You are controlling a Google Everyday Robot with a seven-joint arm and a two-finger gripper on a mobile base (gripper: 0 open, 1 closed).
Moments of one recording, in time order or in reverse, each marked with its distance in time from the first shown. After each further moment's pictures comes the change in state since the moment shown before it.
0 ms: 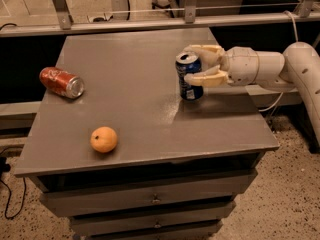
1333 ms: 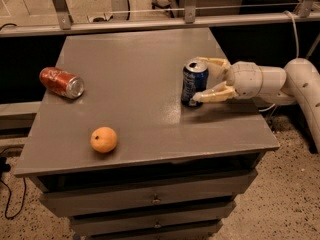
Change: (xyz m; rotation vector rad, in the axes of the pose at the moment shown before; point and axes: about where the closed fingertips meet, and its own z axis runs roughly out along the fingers) arm 0.022 0.019 -0.021 -0.006 -0.051 0.018
